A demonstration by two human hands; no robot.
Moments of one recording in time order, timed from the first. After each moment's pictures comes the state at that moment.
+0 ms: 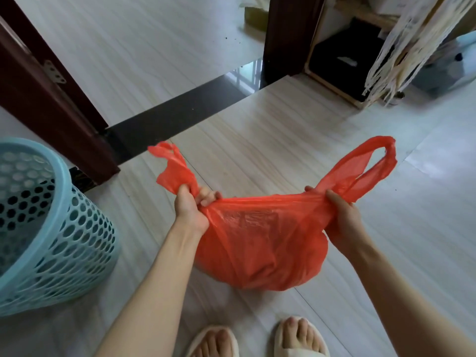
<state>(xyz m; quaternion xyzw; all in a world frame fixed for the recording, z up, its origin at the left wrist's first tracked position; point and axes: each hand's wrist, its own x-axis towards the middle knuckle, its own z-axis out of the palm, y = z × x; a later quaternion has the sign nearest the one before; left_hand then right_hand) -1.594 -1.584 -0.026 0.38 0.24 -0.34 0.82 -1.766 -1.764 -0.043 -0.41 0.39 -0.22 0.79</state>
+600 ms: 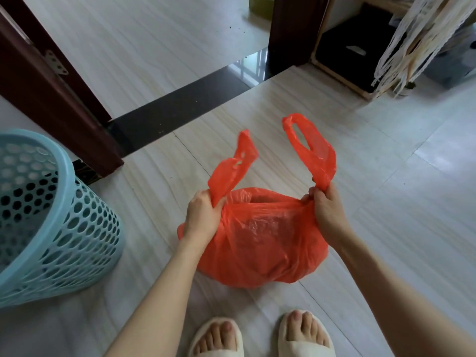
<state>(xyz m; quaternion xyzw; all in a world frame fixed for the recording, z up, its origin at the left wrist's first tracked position) -1.613 -1.563 -0.057 0.92 -0.17 -0.13 0.32 -1.739 -1.742 -0.050 -0.64 0.46 -0.18 0.58</state>
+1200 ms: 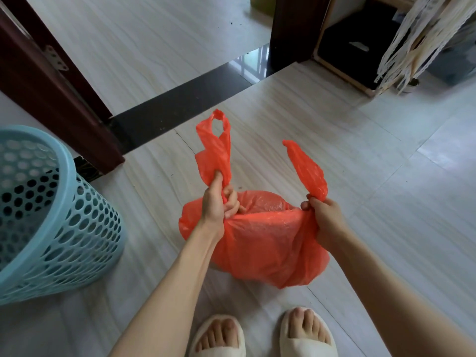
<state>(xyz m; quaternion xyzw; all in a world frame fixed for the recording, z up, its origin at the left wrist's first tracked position) -1.621 -1.587 -0.039 0.55 0.04 -0.39 0.74 -1.740 -1.733 -0.060 -0.47 0.53 -0.17 0.69</state>
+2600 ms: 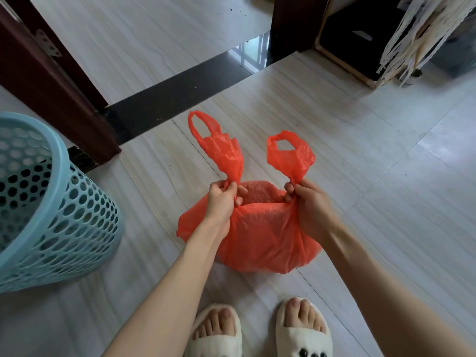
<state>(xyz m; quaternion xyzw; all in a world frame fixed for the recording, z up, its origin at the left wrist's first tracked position) -1.632 -1.597 -0.069 0.64 0.07 -0.31 0.70 -1.730 -1.716 -0.051 -0.42 0.35 -0.15 0.82</state>
